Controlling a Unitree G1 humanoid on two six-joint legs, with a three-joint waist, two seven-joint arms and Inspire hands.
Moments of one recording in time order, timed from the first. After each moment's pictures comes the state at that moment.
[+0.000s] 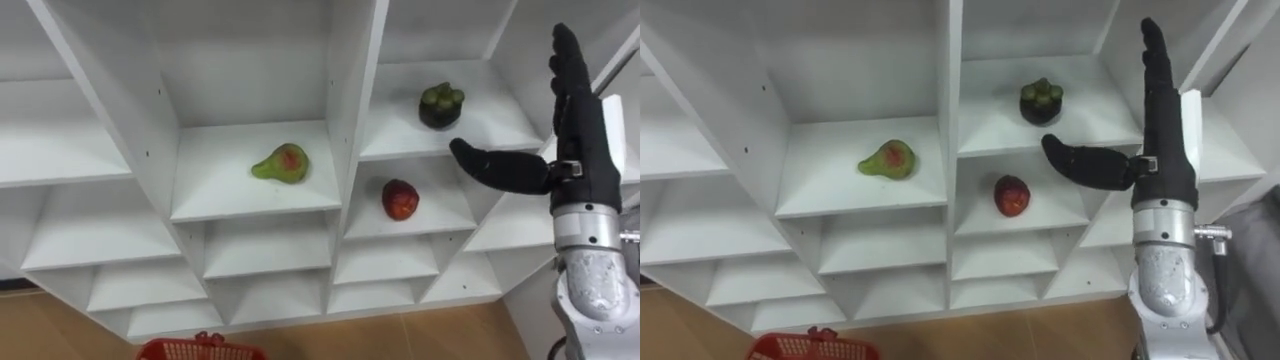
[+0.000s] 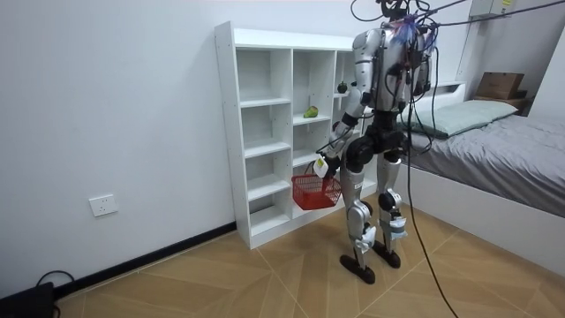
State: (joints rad) left arm 0.20 0.18 0.08 1.02 0.07 -0.11 -0.09; right arm 0.06 -0.27 -0.08 -0.07 -0.11 -0.17 -0.19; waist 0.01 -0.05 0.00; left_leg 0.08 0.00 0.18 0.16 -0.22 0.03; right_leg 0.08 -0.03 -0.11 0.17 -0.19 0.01
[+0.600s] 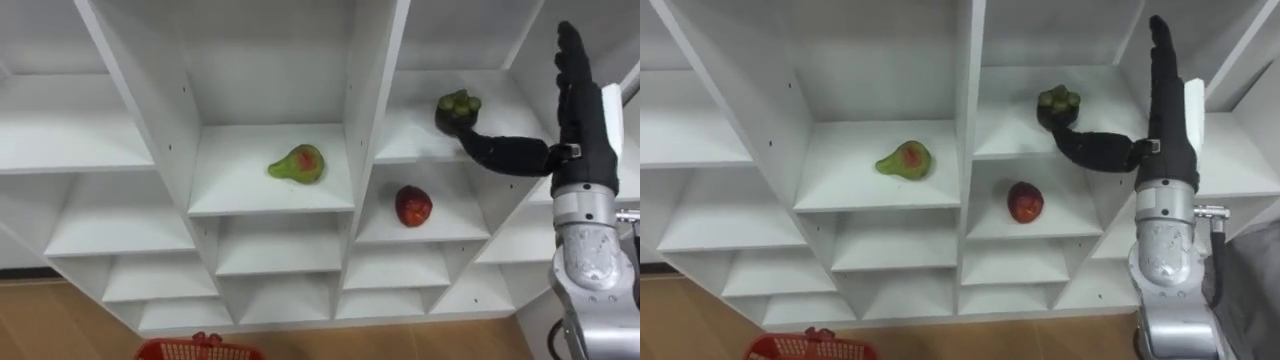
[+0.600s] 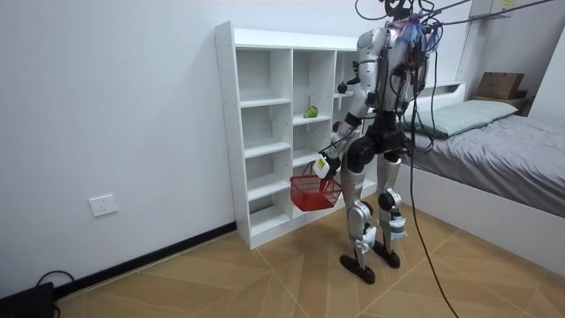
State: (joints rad) left arm 0.20 0.18 0.07 1.01 0.07 -0.10 -0.07; right arm -0.07 -0.31 -0.06 0.04 -0.11 -0.15 -0.23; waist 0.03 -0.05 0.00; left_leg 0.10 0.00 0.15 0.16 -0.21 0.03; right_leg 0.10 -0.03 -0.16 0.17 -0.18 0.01
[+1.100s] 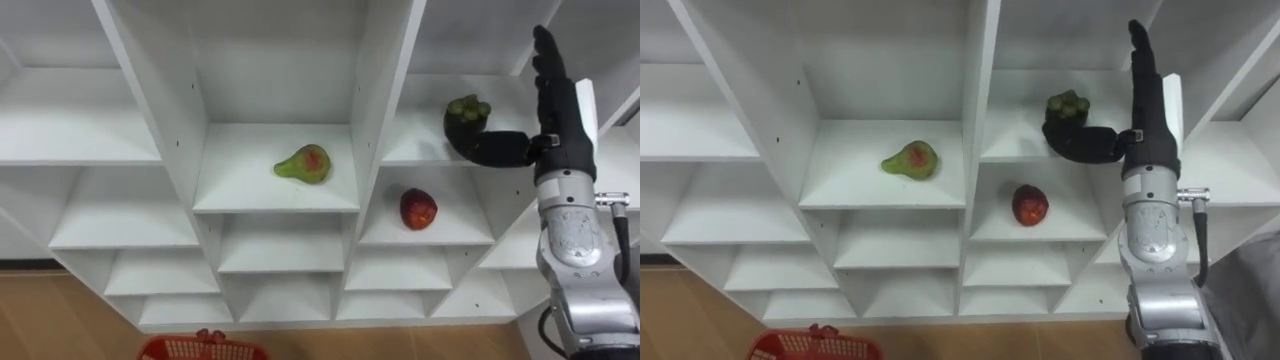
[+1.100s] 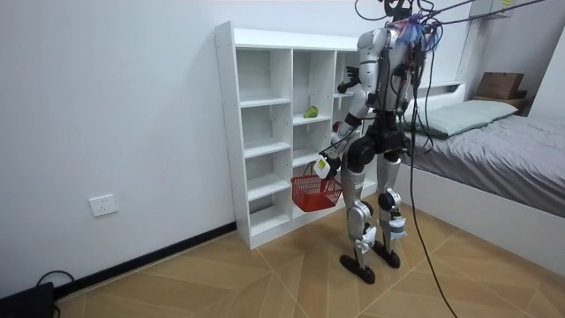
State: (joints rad) left arm 0.19 0.18 0.07 1.00 0.07 -0.07 -0.10; right arm -0.15 -0.31 -0.06 0.19 -0.09 -0.14 -0.21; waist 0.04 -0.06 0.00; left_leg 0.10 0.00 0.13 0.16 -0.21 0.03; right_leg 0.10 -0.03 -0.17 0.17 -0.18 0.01
